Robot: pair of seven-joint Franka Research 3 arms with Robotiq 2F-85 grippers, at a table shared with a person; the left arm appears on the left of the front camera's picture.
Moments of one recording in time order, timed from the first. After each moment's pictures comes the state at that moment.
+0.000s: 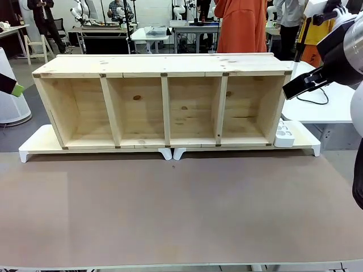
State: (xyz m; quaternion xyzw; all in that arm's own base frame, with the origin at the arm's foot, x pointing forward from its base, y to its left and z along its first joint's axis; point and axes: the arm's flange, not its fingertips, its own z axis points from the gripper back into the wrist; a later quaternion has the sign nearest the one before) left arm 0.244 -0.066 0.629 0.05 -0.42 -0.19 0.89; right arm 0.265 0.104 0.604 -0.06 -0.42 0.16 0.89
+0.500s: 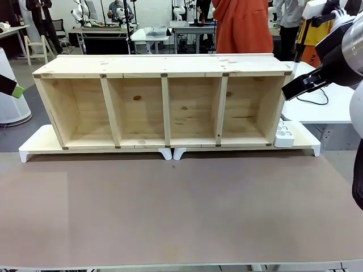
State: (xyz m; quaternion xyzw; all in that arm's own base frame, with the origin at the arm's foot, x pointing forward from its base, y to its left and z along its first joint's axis) left arm 0.245 -0.066 0.628 0.05 -0.42 -0.19 0.89; right arm 0.266 0.105 0.604 -0.06 -0.42 0.17 0.89
